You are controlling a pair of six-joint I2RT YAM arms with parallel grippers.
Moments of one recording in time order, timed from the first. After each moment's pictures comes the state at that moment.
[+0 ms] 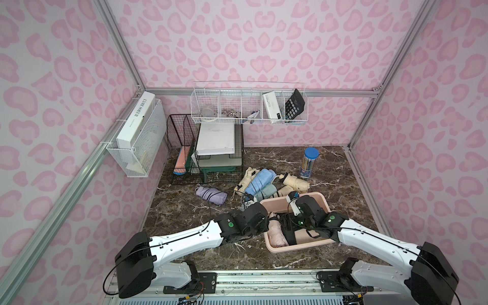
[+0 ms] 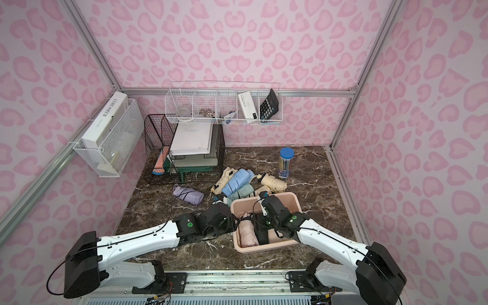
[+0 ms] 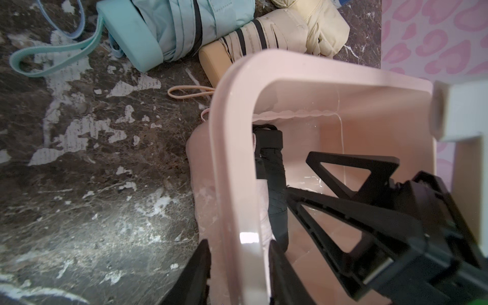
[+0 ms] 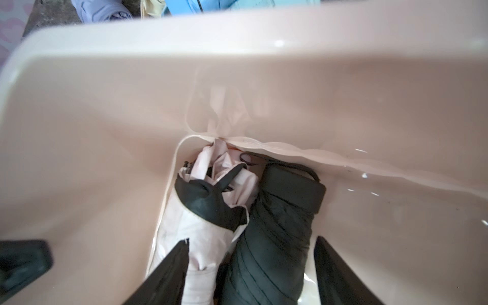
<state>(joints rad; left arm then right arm) -1.05 1.30 0.85 -0.39 -0.13 -1.16 0.80 1.14 0.64 -0.36 -0.06 0.47</state>
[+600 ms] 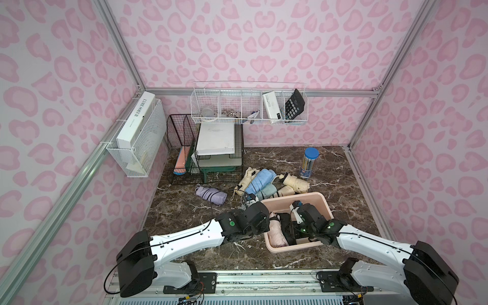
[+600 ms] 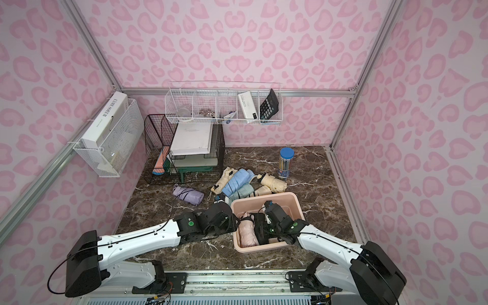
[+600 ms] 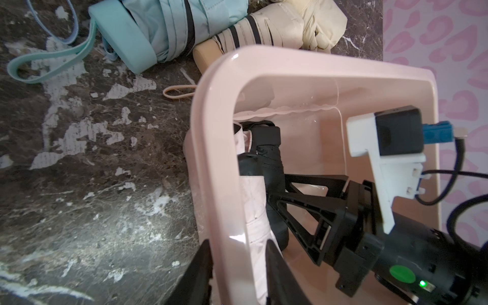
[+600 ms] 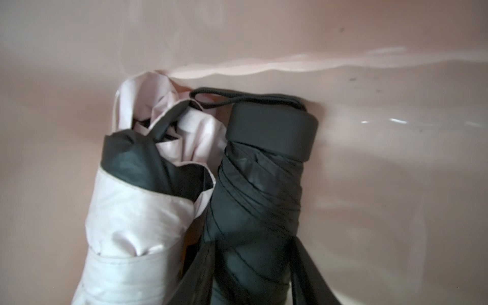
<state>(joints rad) -1.06 1.30 0.89 -0.43 -0.13 -1.12 0.79 1.15 0.49 -0.28 -0.11 0.59</state>
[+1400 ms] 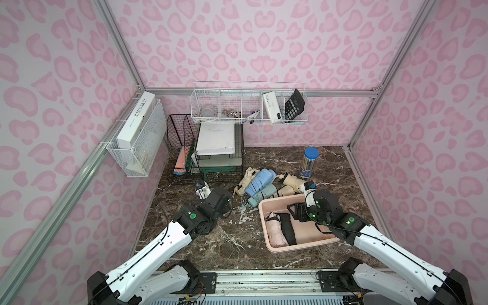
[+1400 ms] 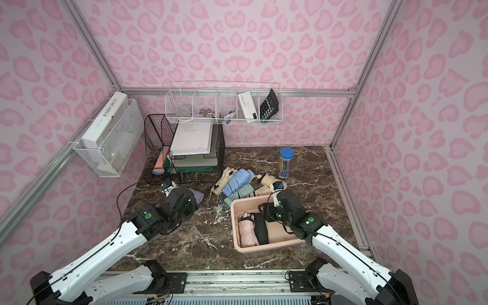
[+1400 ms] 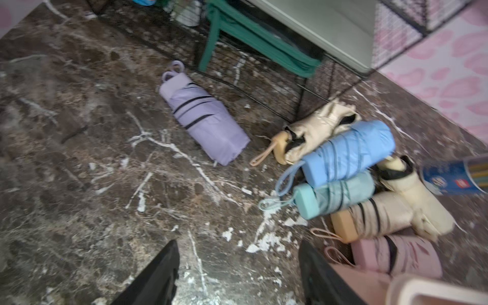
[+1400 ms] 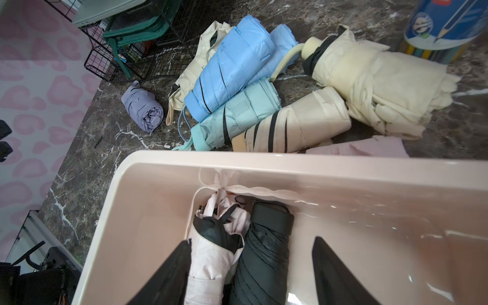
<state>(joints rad) -0.64 1.01 0.91 -0.84 -0.50 -1.07 0.67 0.96 0.66 -0.36 -0.06 0.49</state>
